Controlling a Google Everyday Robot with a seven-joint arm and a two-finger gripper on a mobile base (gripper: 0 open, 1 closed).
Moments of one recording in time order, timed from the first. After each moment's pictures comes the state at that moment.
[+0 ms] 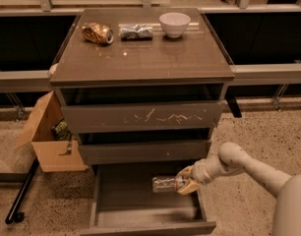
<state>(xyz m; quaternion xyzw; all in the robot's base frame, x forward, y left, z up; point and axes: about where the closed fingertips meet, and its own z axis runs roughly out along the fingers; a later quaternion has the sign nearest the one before) 0.558 -0.152 0.360 -0.63 0.68 0.28 0.26</state>
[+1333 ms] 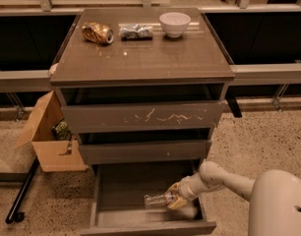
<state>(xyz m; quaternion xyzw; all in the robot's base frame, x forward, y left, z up) 0.539 -0.117 0.242 -0.65 0.69 0.24 0.23</state>
